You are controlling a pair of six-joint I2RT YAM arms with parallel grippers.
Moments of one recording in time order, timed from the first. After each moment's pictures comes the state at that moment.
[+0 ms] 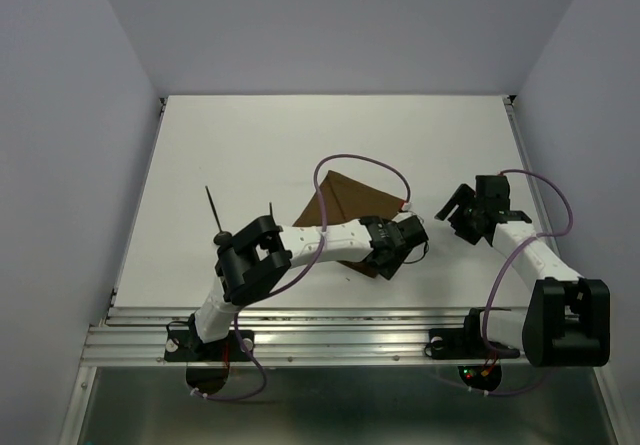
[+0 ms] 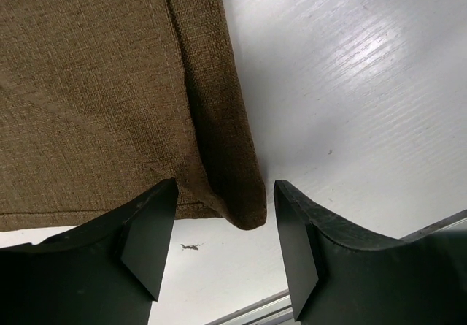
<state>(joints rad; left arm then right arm) -1.22 2.03 1.53 -0.71 -0.29 -0.45 -0.03 1.21 0.65 -0.36 -0.06 0.67</state>
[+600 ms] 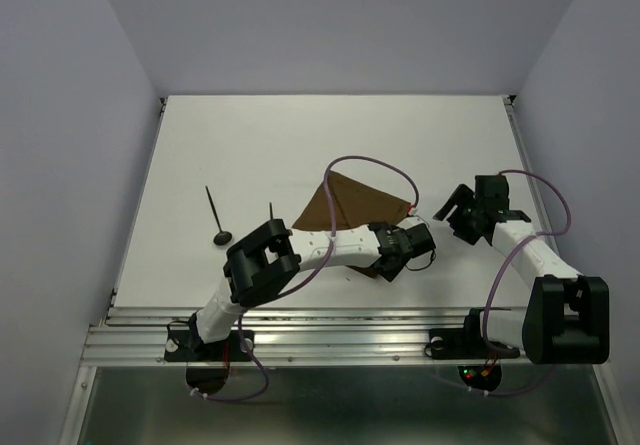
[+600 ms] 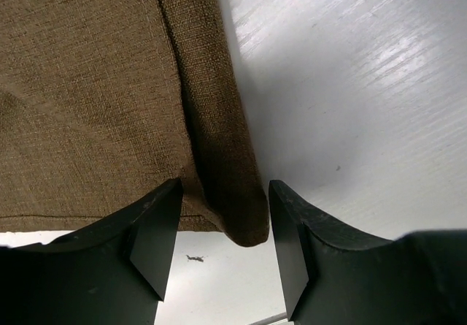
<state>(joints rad) -1.25 2.08 1.58 -0.73 -0.39 -0.43 -0.03 1.22 0.65 -0.35 -0.08 0.67</state>
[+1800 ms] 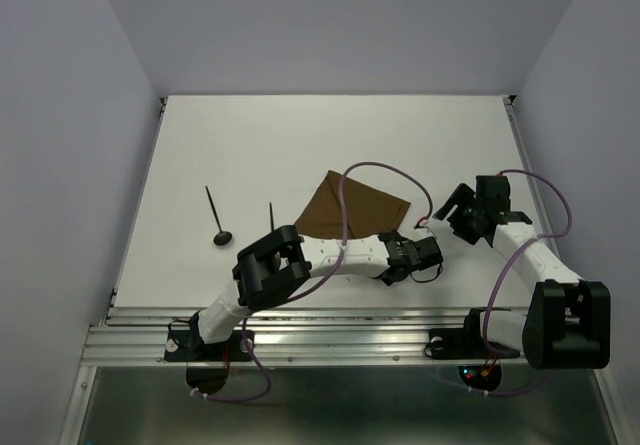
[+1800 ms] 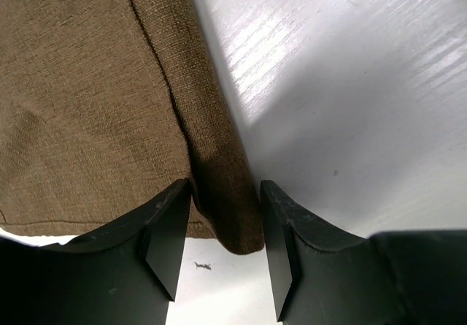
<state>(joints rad) -1.30 2.14 1.62 -0.74 -0.49 -0.35 -0.03 1.20 0.64 -0.35 -0.09 0.67</state>
